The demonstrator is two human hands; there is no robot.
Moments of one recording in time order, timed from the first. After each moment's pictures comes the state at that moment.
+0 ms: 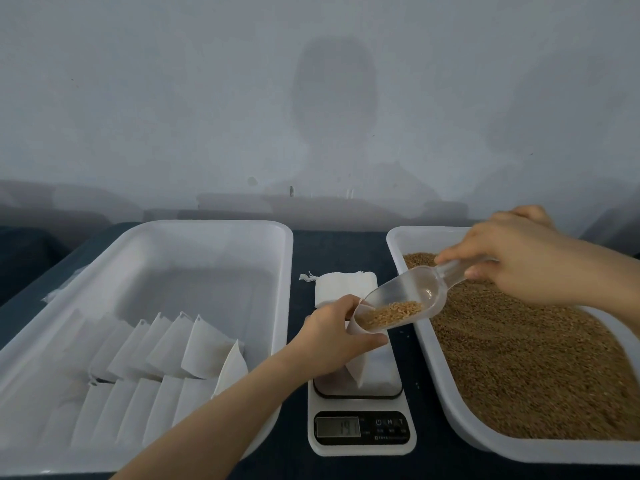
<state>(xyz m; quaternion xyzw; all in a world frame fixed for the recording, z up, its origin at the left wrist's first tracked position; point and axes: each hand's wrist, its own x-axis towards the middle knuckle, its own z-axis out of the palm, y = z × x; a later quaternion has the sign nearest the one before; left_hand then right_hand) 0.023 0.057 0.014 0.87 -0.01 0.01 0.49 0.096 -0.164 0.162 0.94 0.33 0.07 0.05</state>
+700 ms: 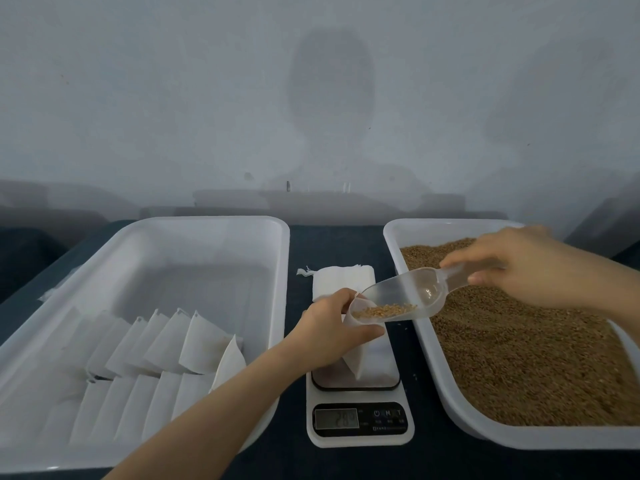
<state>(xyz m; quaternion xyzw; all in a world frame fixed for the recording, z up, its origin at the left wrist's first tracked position) 0.025 0.055 0.014 0.87 0.00 -0.01 0.48 0.092 -0.181 0.146 0.95 0.30 -0.04 -0.05</state>
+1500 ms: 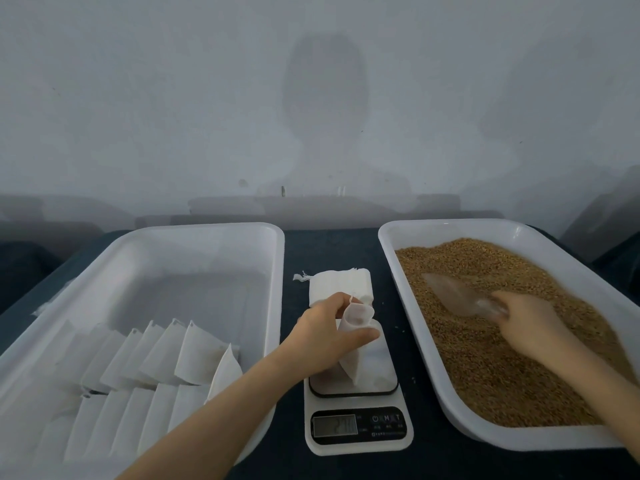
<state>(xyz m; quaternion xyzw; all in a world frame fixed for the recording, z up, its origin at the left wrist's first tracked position) 0.027 0.057 0.013 0.88 0.01 -0.01 0.47 0.126 -0.229 0.019 0.99 0.03 0.01 -0.14</state>
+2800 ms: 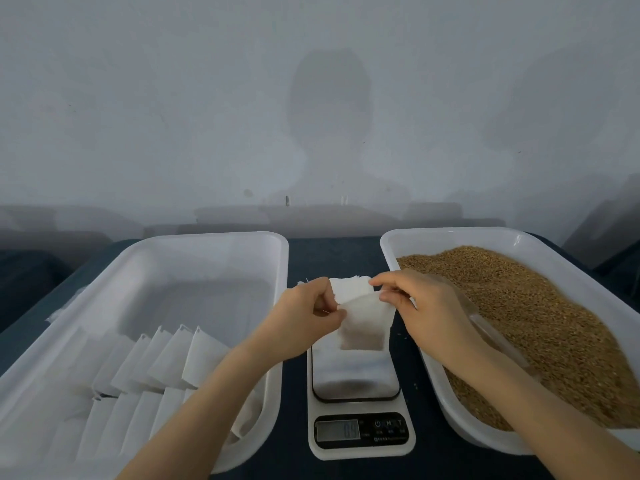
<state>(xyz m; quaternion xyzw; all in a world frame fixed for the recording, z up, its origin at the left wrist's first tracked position) 0.021 0.083 0.048 0.92 -0.02 0.09 0.39 0.073 -0.115 0.055 0.83 0.36 0.19 -0.38</state>
